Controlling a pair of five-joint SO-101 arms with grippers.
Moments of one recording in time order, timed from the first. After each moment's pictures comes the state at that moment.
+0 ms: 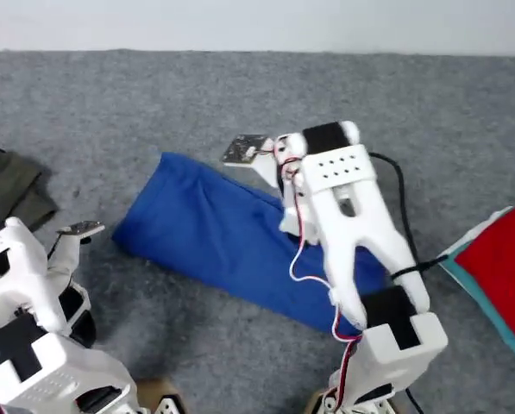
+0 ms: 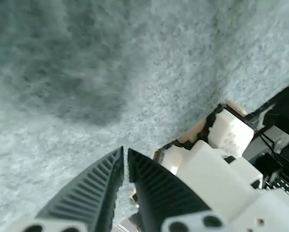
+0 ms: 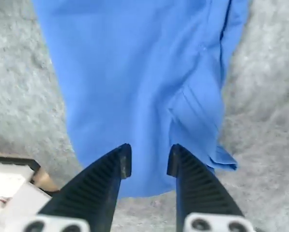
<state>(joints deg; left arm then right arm) -41.3 4.9 33.9 98.8 -52.4 -17.8 9.9 -7.9 100.7 47.5</state>
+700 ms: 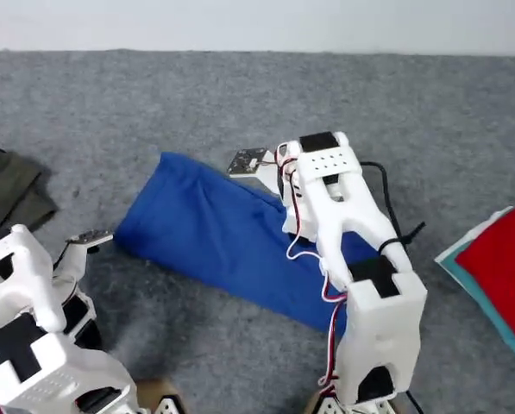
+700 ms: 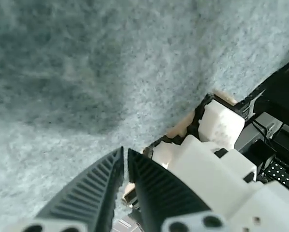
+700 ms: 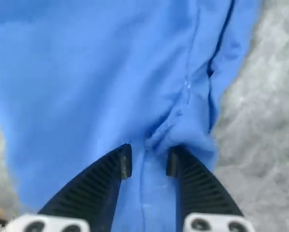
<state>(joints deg) -41.3 4.9 37.6 98.8 -55.4 -16.2 26.6 -7.9 85.5 52.1</state>
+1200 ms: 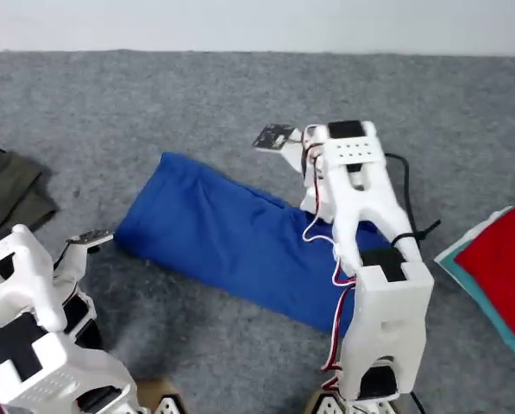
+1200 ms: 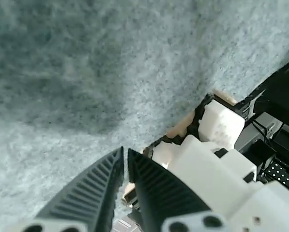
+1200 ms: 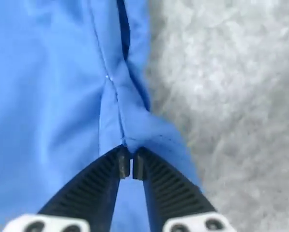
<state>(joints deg) -41.3 4.9 37.6 98.8 -55.4 -9.3 30.6 -18.5 87.1 51.3</state>
